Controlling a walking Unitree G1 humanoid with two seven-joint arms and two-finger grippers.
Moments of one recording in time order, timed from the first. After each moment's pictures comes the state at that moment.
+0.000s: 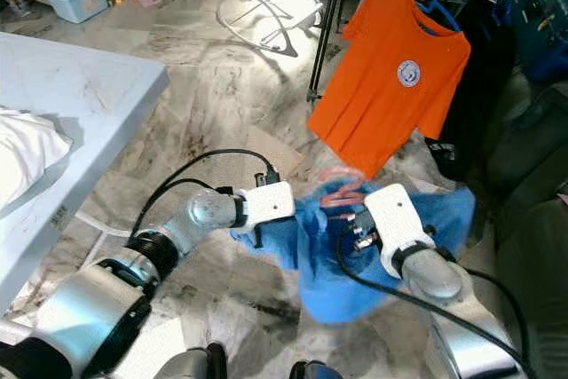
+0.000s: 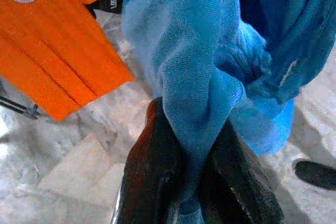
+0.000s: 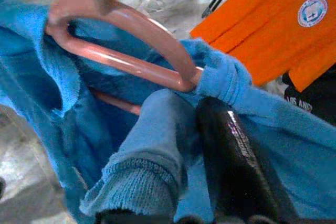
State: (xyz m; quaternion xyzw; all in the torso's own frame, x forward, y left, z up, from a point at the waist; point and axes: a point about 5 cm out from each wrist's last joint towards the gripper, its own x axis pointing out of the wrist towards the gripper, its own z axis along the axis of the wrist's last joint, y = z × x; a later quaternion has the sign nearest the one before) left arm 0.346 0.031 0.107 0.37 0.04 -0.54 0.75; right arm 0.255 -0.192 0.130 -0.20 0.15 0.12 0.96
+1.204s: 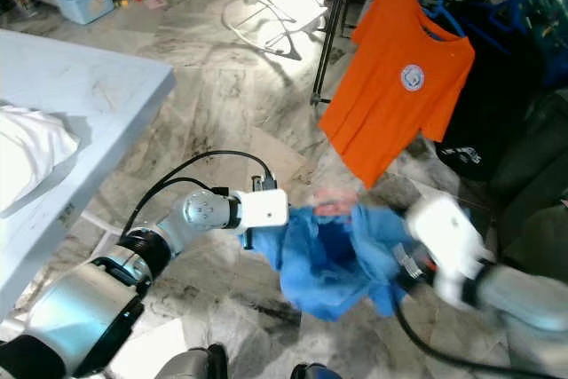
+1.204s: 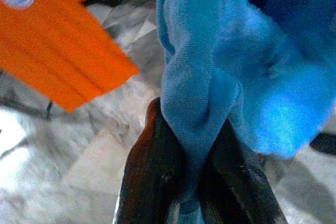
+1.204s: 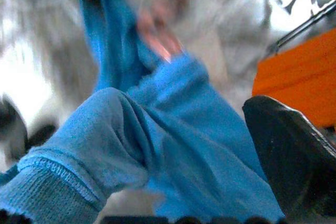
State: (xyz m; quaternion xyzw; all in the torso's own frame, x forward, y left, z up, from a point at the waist) left arm 0.345 0.043 0.105 0.43 0.03 -0.56 0.71; right arm 0.205 -0.238 0.173 -0.26 0.16 0.31 0.90
